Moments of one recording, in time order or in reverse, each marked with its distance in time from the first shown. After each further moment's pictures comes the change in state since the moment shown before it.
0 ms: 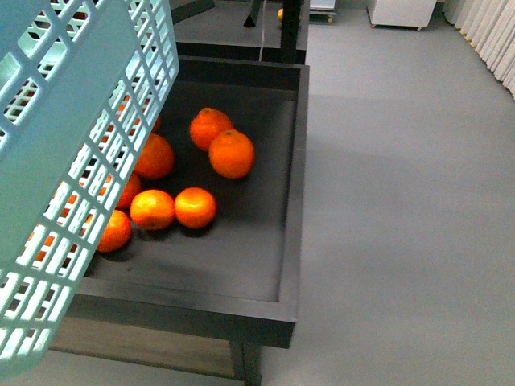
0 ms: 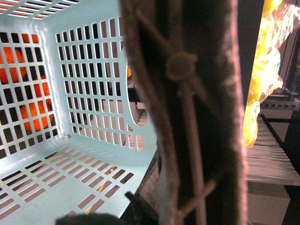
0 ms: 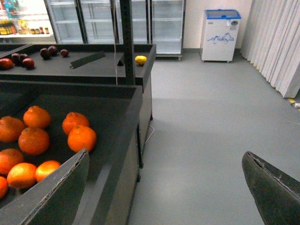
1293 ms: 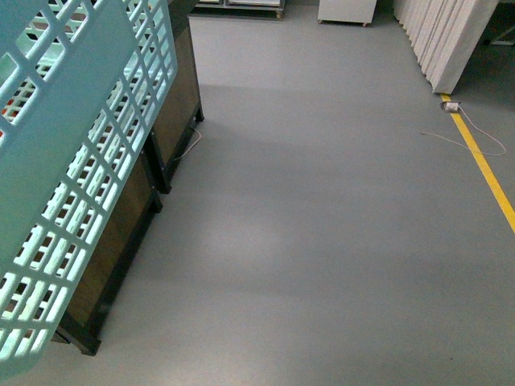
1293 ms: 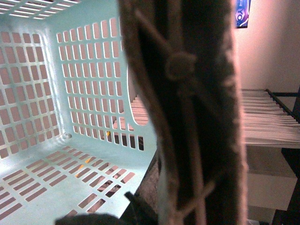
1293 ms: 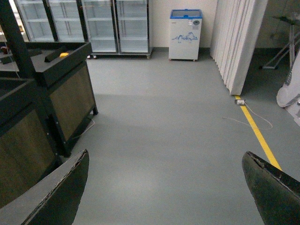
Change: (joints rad) left arm 0.003 0.001 0.002 0.000 0.000 -0.001; right arm 0.000 0.000 0.000 0.000 0.002 0.000
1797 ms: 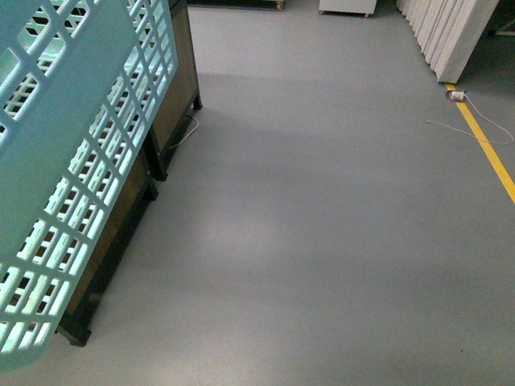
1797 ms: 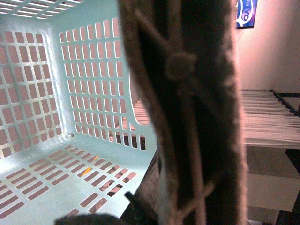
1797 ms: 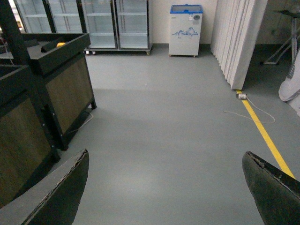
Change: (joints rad) left arm 0.000 0.000 0.000 0.000 0.000 0.001; right arm 0.000 0.000 0.000 0.000 -0.003 0.000
